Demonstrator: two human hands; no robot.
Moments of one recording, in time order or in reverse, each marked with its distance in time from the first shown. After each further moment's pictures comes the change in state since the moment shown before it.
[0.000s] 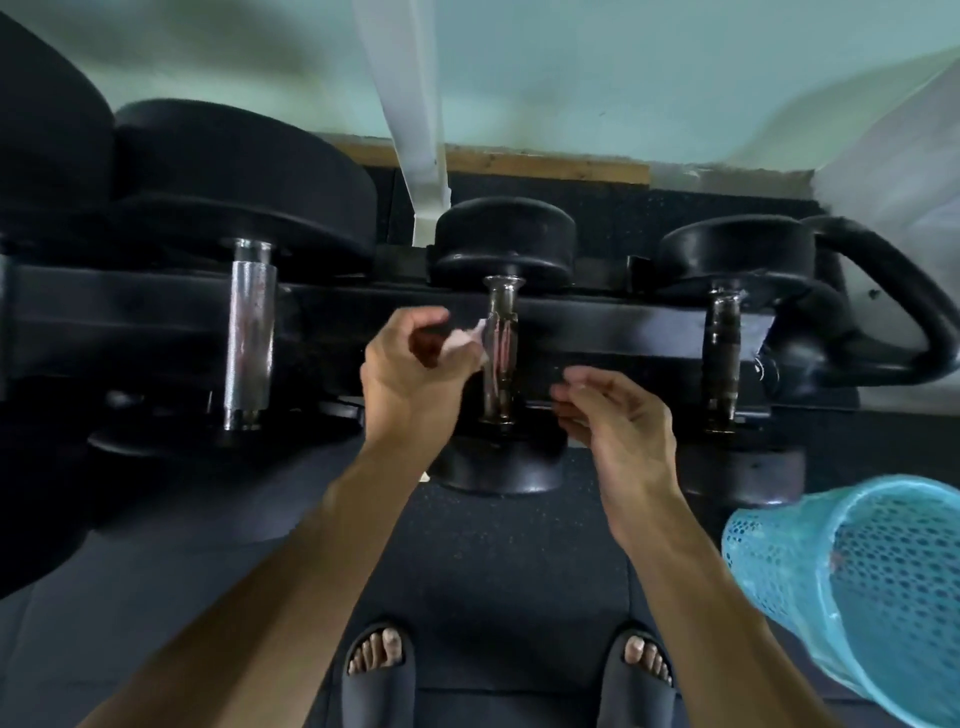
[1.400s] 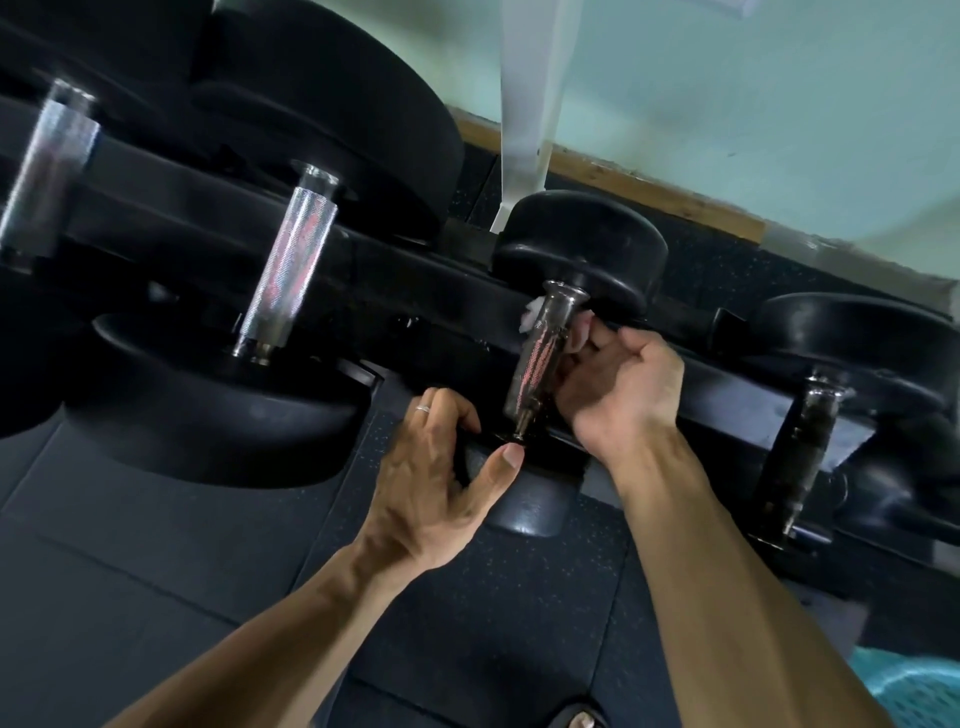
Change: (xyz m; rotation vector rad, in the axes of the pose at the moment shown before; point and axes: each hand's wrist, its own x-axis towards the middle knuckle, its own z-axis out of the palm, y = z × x) left_hand -0.050 -0.072 0.025 0.265 0.058 0.229; right_hand 0.102 -0.008 0.047 0.671 -0.580 0.398
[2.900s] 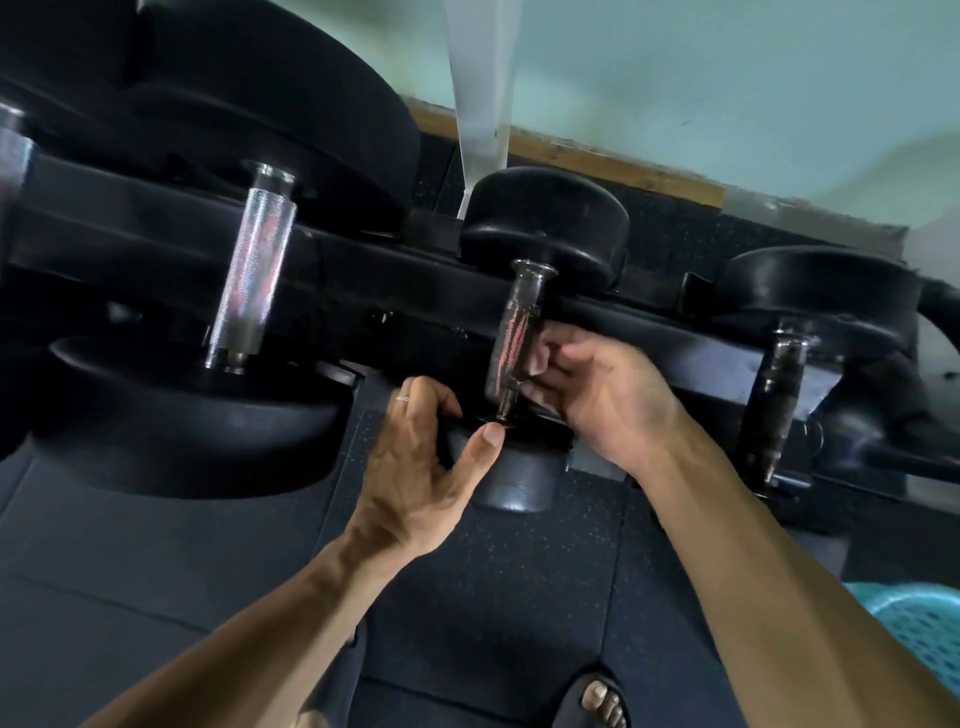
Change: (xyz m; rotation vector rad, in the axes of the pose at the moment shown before) left_hand 0.002 -0.002 -0.005 -0.067 -0.013 0.033; right_hand -0.026 -0.004 -0.017 -0.503 -0.052 0.067
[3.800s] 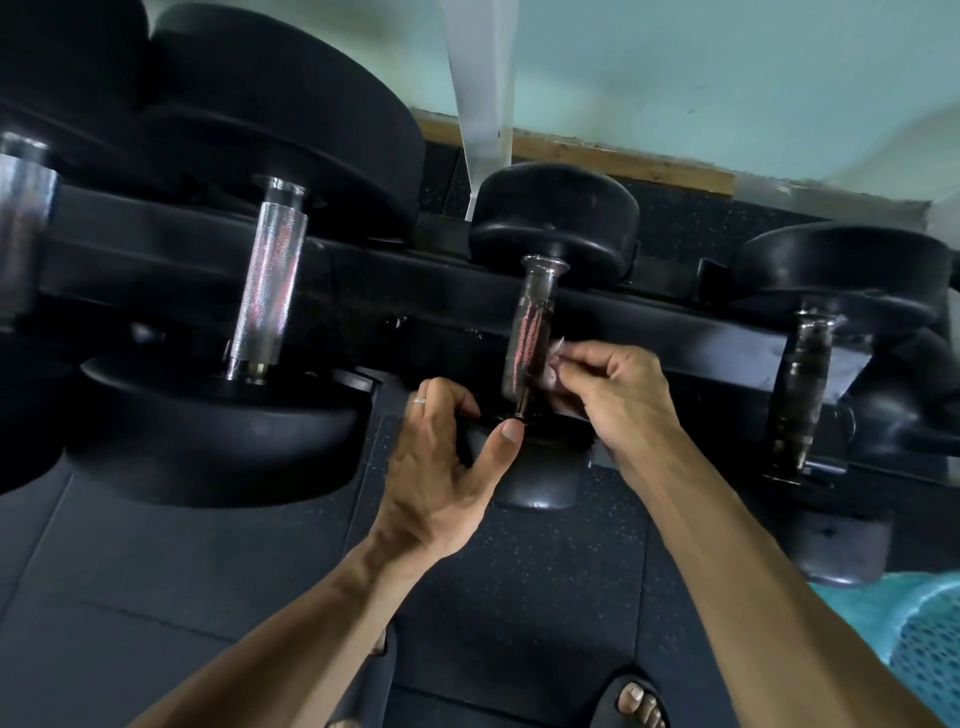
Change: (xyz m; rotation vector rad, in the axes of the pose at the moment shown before) left_hand 0.001 0.000 -0.001 0.011 -0.027 -0.028; right_hand -0.019 0.016 0.019 -0.551 0.389 -0.199
